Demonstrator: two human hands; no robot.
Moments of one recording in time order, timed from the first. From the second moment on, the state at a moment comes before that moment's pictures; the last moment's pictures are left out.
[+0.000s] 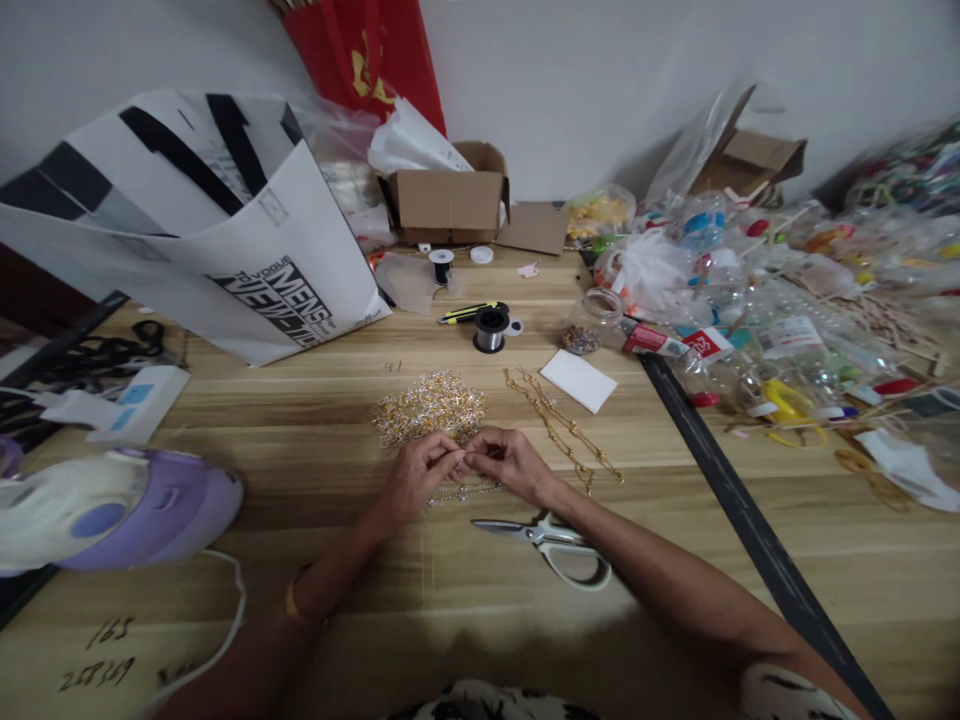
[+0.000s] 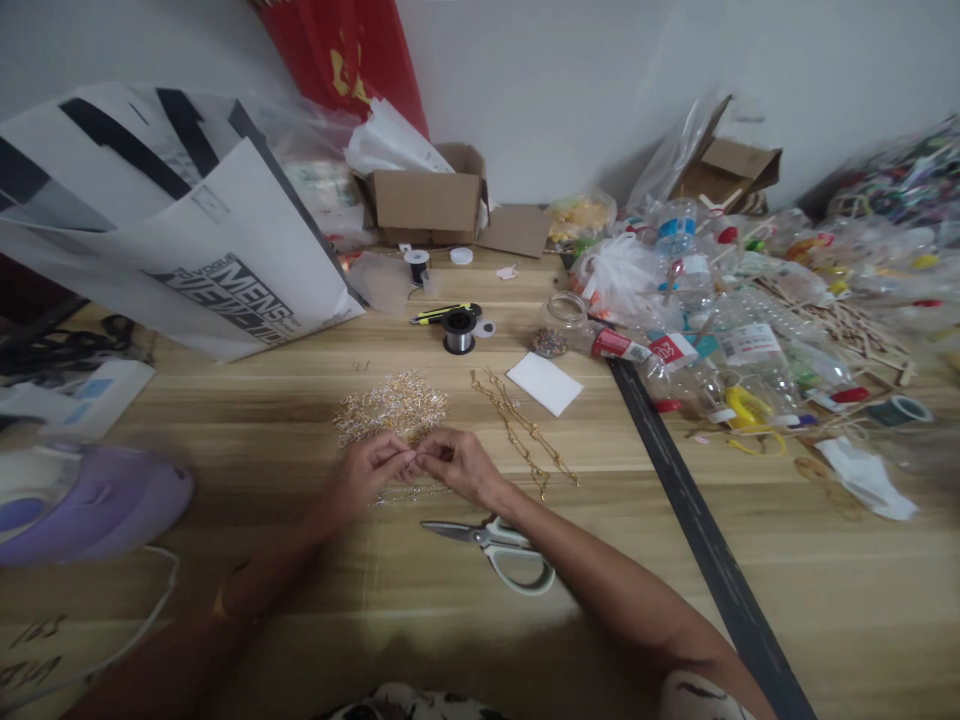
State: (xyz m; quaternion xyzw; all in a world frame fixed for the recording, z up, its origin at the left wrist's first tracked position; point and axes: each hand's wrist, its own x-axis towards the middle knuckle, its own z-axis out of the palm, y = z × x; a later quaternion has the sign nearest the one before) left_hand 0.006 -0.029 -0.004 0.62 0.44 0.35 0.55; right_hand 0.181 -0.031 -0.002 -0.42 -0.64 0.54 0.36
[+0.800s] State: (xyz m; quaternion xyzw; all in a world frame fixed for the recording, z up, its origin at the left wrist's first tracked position) left_hand 0.005 -0.027 -0.003 0.61 0.44 0.34 0.56; right_hand 0.183 -0.030 -0.004 -0.39 -0.65 0.54 0.36
